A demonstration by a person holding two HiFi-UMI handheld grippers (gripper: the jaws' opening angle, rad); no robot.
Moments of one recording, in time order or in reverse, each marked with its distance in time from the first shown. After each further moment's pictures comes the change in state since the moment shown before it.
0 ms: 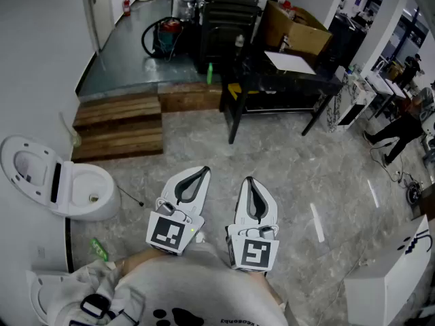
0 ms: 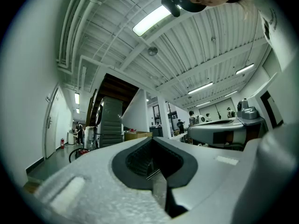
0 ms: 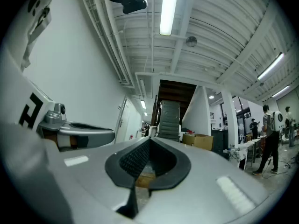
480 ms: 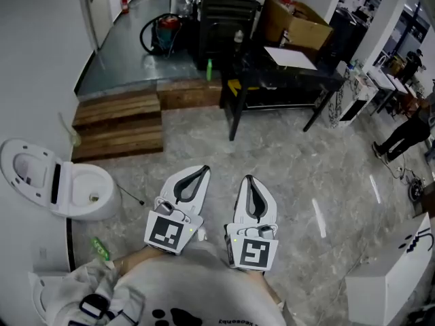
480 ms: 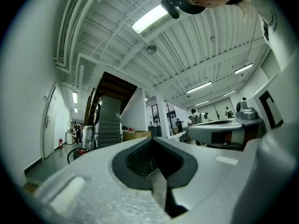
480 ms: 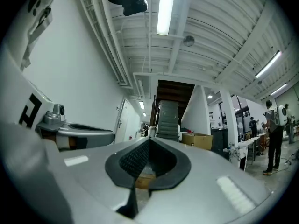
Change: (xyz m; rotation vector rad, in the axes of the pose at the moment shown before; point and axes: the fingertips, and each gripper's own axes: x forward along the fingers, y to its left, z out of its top) left arm 0.021 0.002 -0.001 0.002 -0.002 -0.015; right arm 0.017 -0.014 -0.002 0.009 -0.020 -0.011
